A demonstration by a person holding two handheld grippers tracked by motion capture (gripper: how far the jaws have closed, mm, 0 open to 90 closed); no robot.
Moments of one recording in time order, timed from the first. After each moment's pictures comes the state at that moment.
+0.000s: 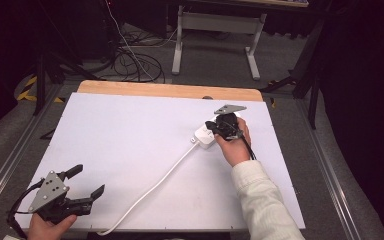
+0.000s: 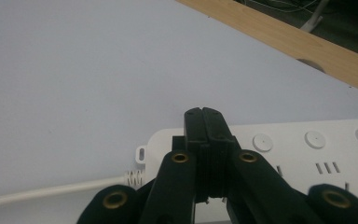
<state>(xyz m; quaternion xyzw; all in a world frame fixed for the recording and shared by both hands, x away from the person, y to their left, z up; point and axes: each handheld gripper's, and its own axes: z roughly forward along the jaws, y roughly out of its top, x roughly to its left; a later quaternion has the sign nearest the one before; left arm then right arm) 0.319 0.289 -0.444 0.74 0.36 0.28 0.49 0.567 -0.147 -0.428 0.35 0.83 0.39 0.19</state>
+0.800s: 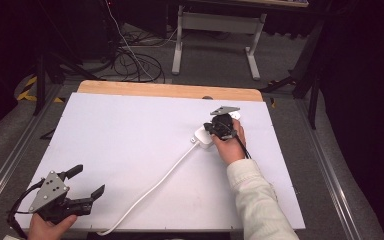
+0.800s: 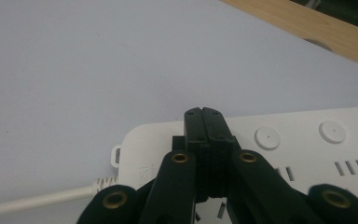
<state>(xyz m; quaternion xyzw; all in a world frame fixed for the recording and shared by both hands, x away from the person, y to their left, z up) 0.319 0.289 -0.444 0.75 0.36 0.28 0.48 0.585 -0.141 -0.453 0.37 0.83 0.37 0.19</state>
